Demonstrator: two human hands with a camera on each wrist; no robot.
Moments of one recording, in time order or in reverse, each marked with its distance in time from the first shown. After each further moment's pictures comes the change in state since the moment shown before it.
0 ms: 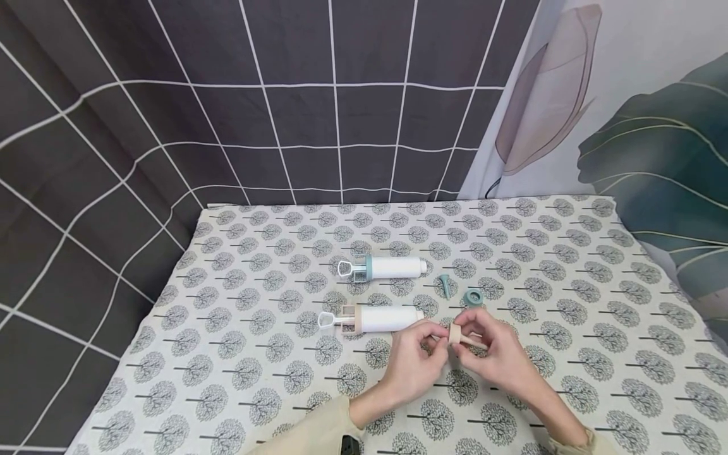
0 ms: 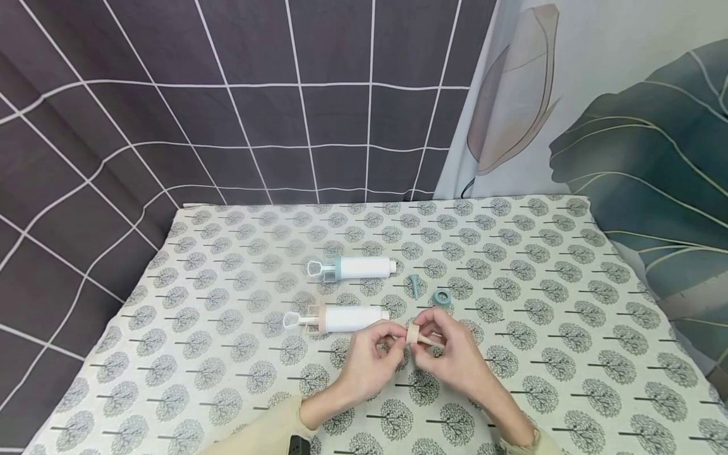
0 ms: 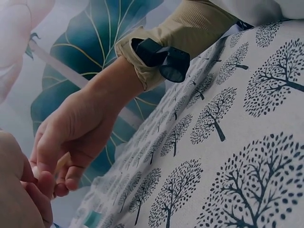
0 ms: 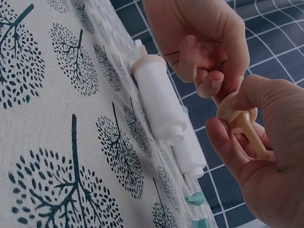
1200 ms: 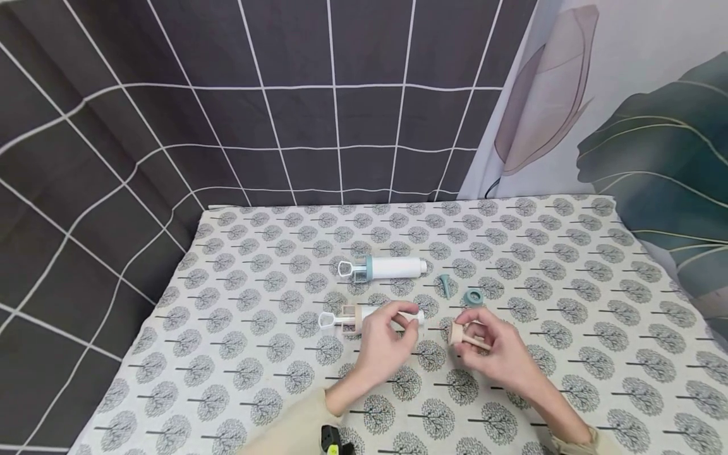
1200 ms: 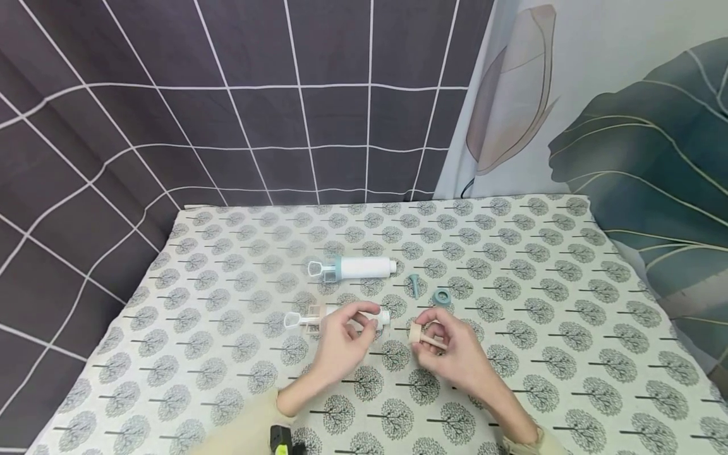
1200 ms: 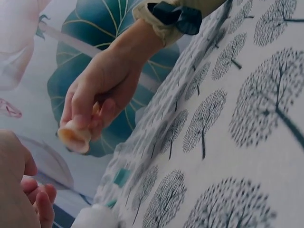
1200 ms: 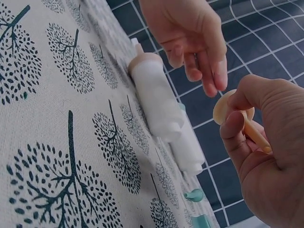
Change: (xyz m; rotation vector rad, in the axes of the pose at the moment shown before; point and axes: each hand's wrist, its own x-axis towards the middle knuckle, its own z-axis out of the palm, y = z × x) left_hand 0.010 -0.010 -0.038 0.135 0.143 0.131; right_hand -0.004 -0.003 -0.004 0.062 -0.020 0.155
